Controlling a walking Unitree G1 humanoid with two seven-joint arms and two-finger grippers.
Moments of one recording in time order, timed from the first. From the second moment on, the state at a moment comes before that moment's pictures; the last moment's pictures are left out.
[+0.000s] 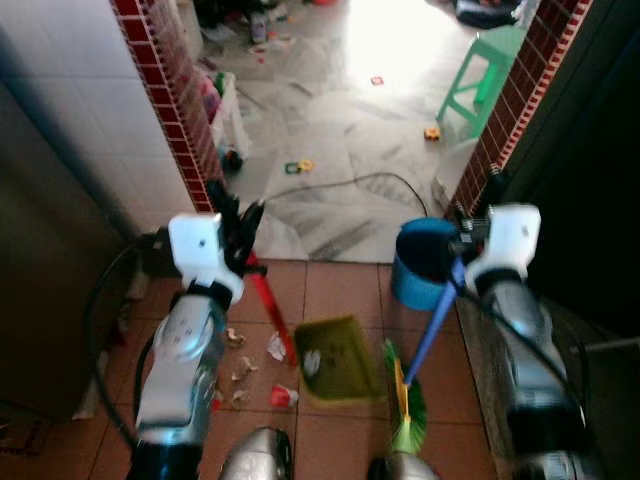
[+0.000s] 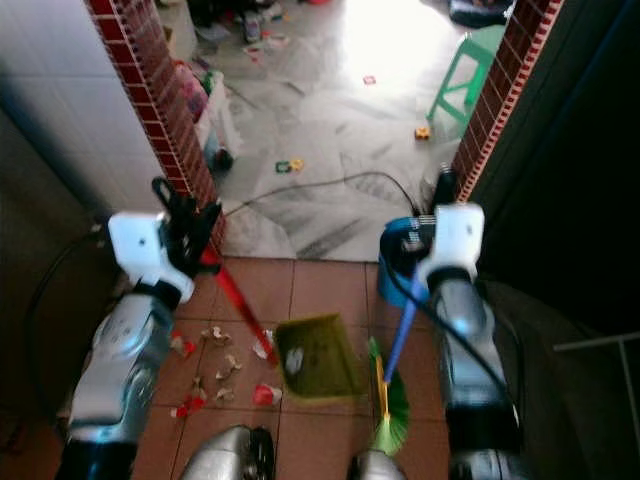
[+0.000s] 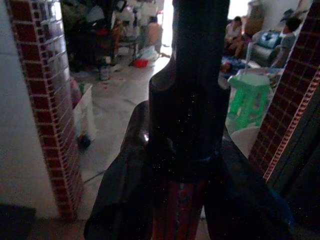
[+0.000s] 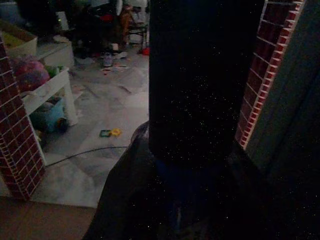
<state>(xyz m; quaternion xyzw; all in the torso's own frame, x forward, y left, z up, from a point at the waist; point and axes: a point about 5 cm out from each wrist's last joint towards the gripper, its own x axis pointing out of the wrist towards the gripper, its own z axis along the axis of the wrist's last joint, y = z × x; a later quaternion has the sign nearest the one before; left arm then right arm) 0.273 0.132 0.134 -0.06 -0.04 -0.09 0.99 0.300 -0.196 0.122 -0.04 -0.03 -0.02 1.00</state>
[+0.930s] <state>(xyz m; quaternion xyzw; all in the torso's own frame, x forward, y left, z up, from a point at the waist) 0.301 0.148 0.208 -0.11 -0.14 -0.07 0.98 0.300 -0.219 0.118 -0.10 0.01 -0.07 0.99</state>
